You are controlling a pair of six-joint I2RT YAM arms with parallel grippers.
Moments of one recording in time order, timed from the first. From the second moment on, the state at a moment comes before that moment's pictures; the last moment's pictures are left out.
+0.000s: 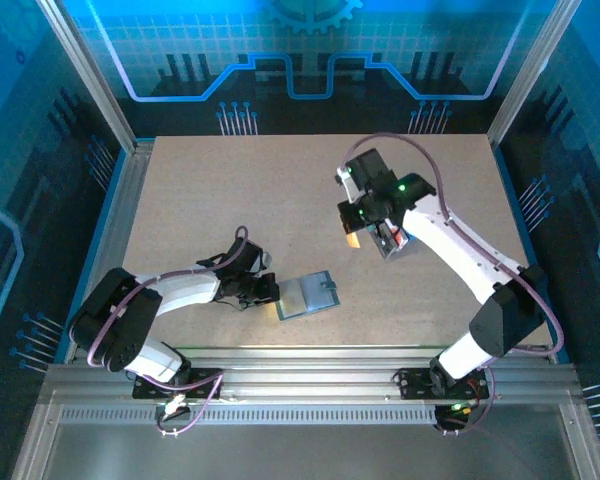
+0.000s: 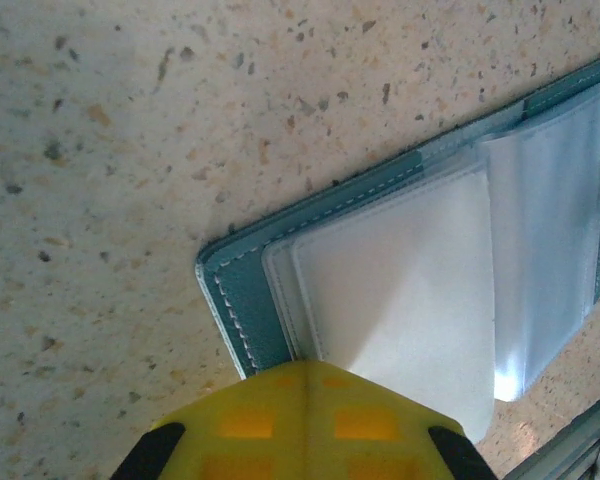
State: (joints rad) left arm -0.51 1.48 0.59 -0.21 0.39 -0.73; right arm 0.56 1.55 1.44 -0.91 -0.04 0.16
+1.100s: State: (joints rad) left arm -0.51 1.48 0.59 -0.22 0.39 -0.72; right arm 0.61 1.71 1.06 -0.32 -0.50 0.36
